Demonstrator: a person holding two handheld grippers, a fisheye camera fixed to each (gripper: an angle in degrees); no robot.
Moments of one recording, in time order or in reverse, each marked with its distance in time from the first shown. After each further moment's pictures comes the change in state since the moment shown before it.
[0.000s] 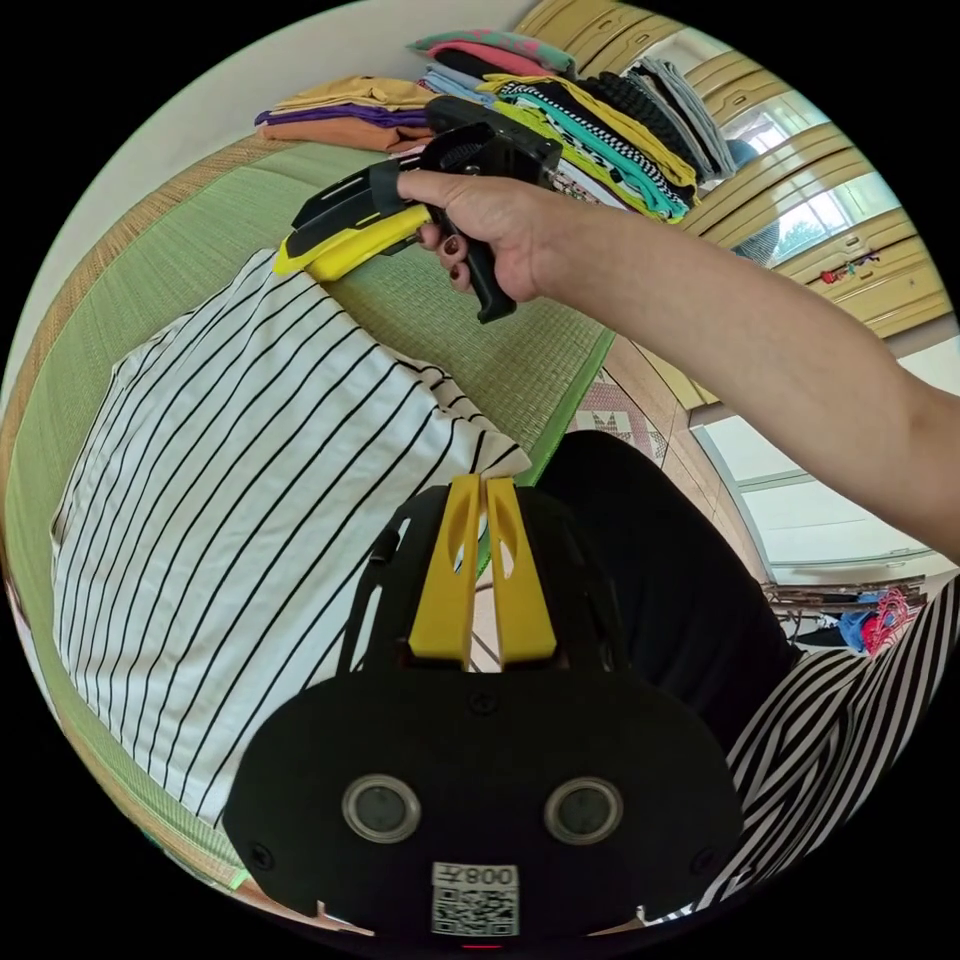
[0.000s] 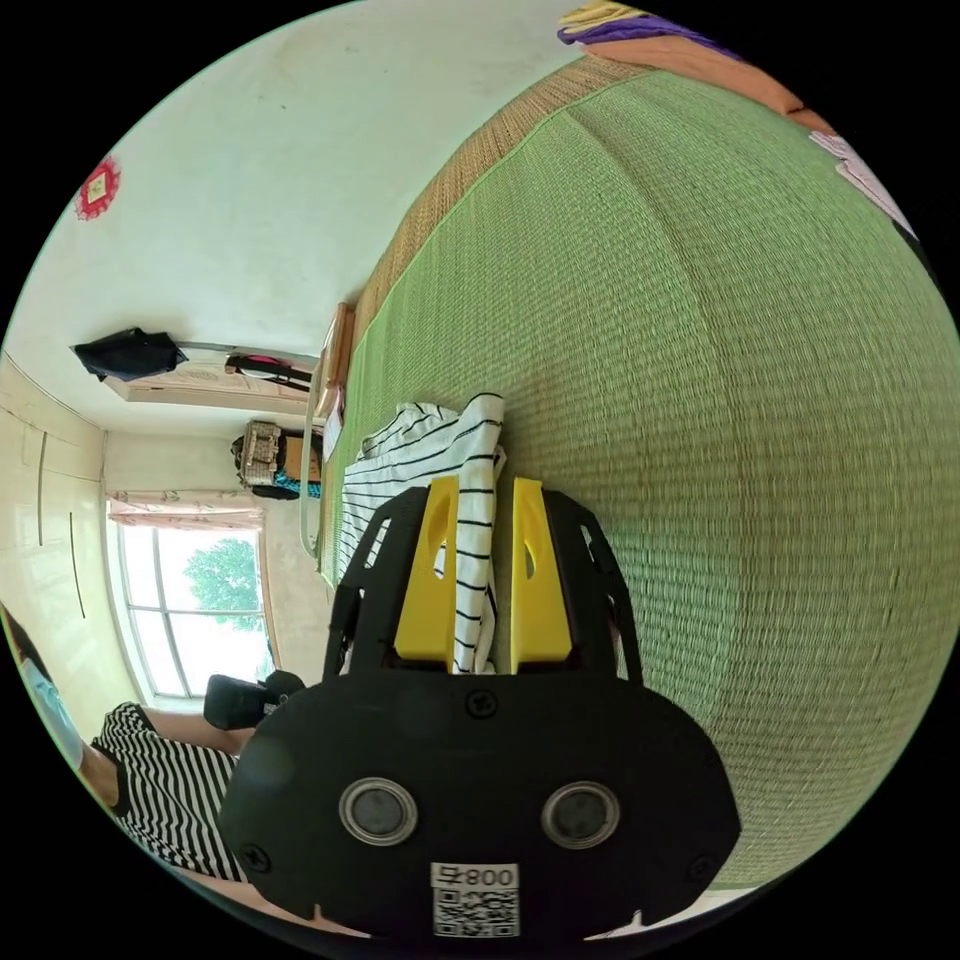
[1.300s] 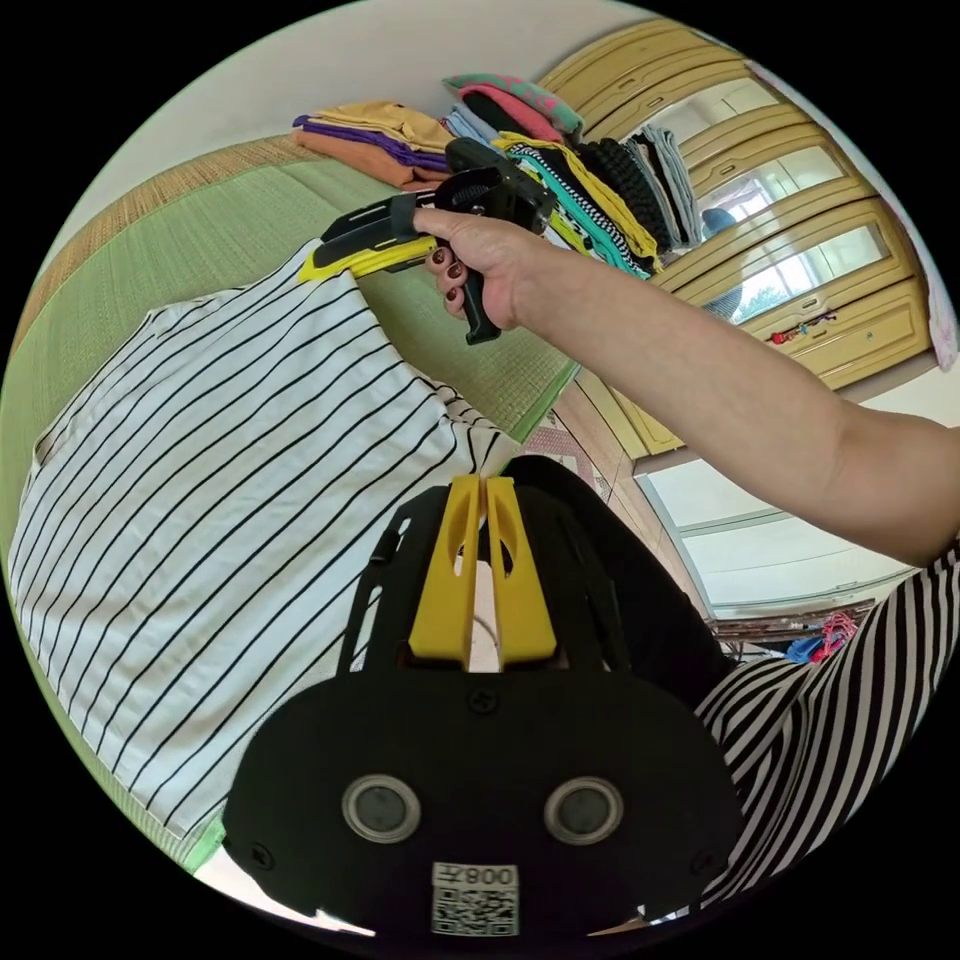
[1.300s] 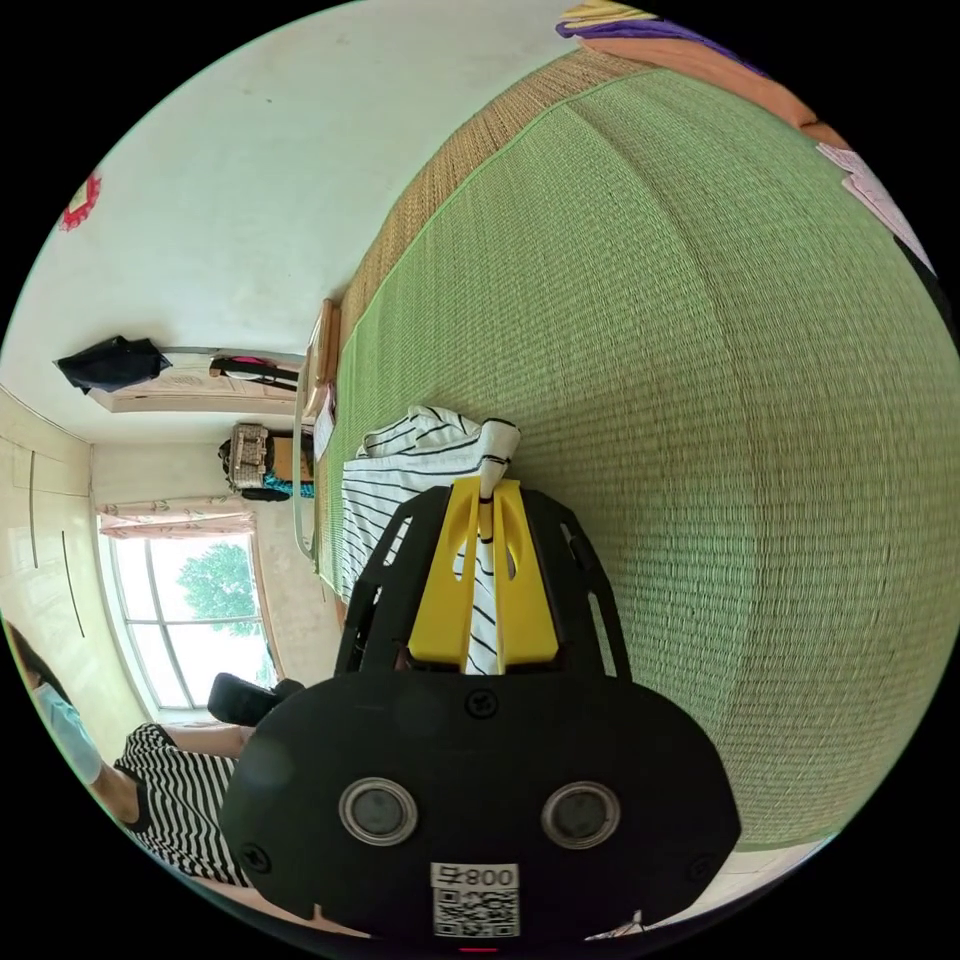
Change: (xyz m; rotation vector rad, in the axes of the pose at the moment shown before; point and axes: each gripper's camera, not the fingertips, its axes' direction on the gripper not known) left arm -0.141 0.191 0.105 0.143 0.177 -0.077; right arm -0.084 -0.108 0.010 -0.025 0.047 0.045
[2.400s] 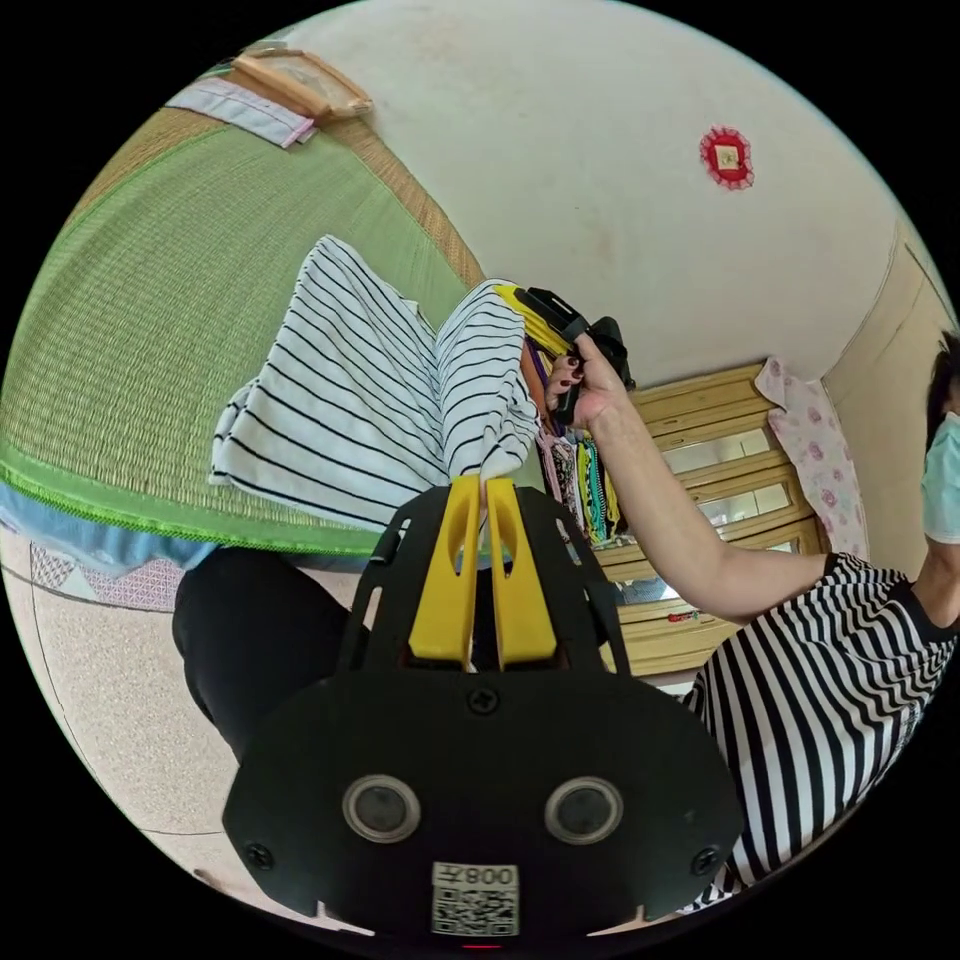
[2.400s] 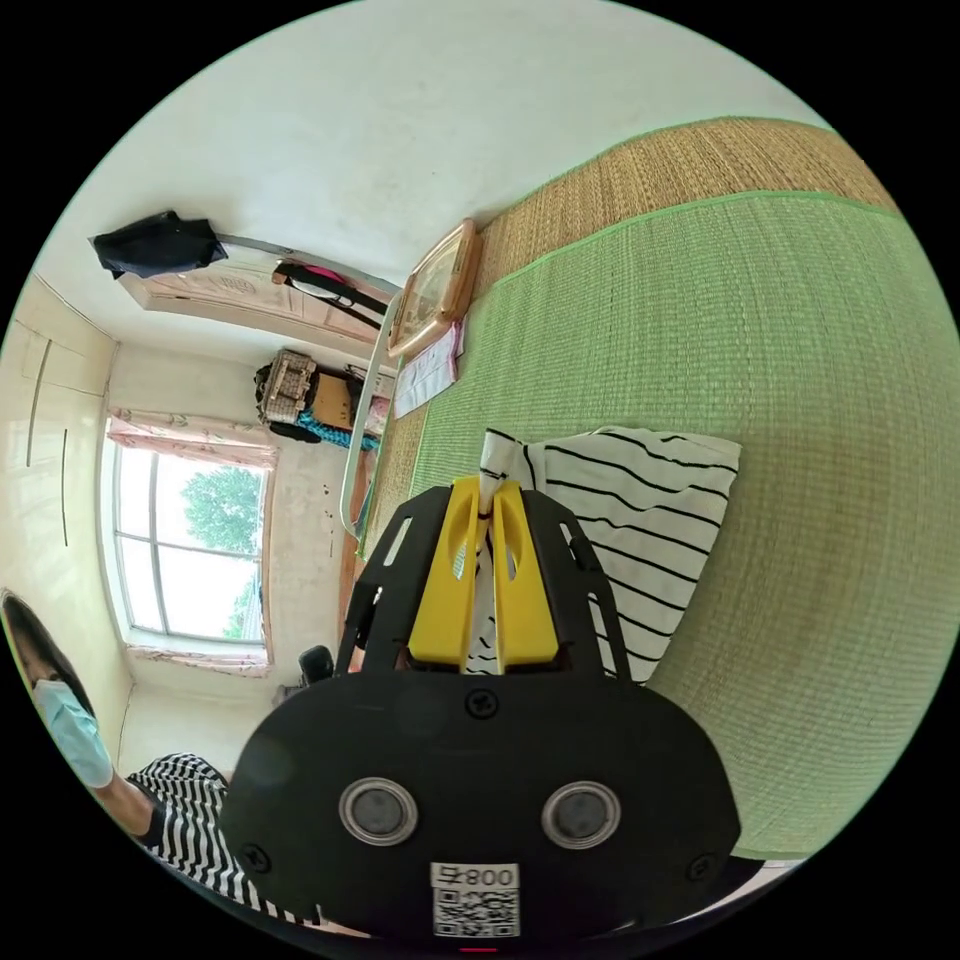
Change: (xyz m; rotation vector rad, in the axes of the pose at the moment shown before) left arm -0.345 0.660 0.039 0.691 0.279 -0.634; right arm -0.439 -0.114 0.162 -0.074 -0.041 -0.236
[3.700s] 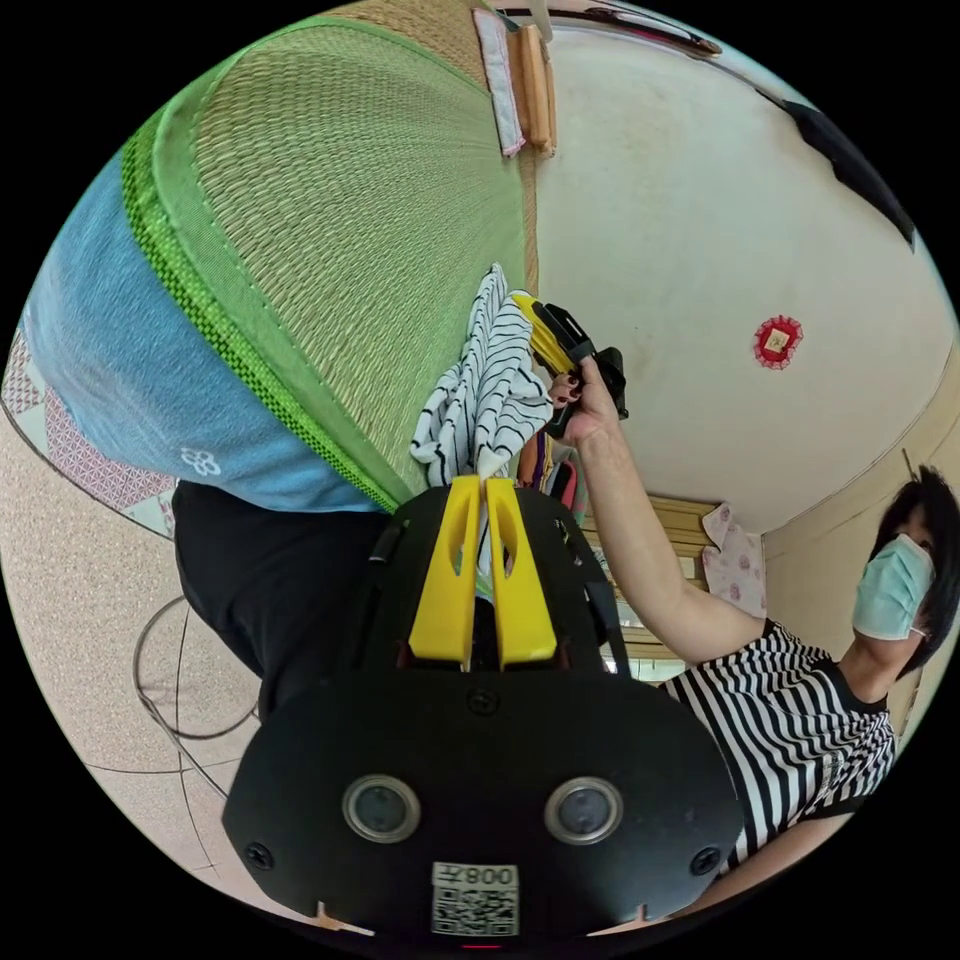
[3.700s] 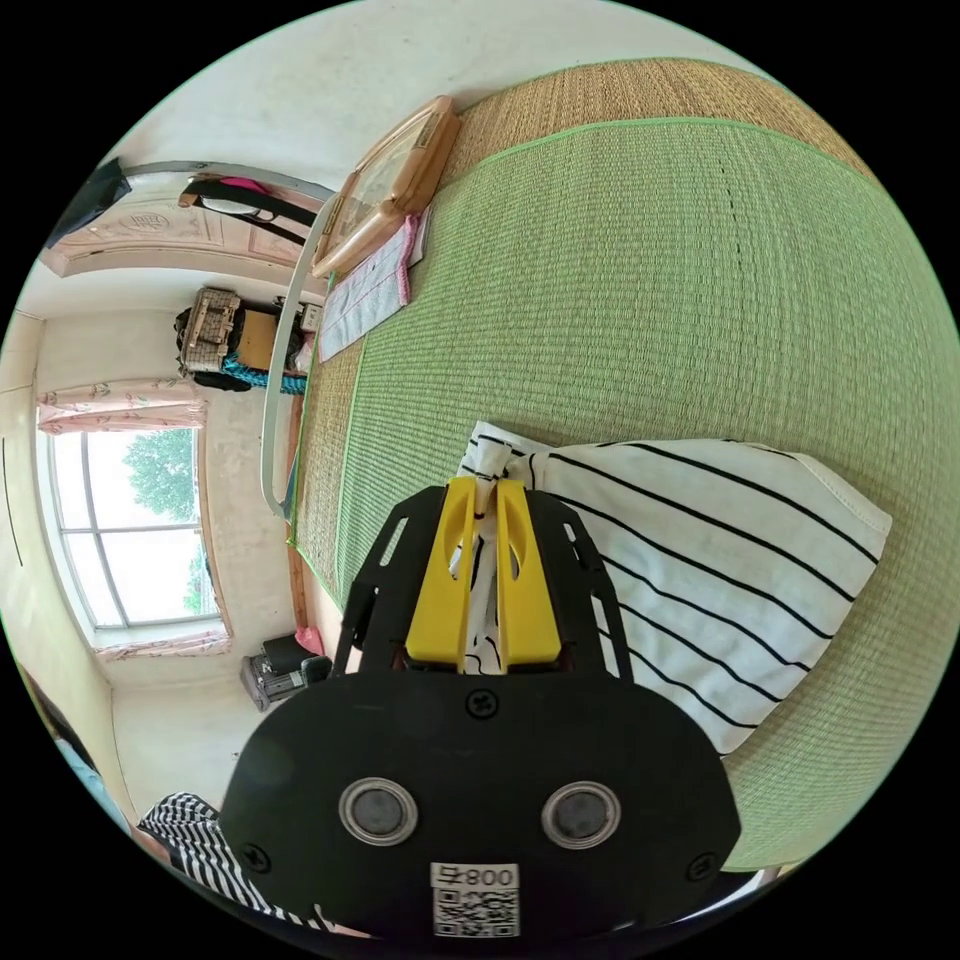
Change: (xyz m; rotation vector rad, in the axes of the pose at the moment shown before) left arm -0.434 0.239 -0.034 0.130 0.229 -0.398; right arm -0.197 -0.195 0.163 -0.213 0.177 0.011
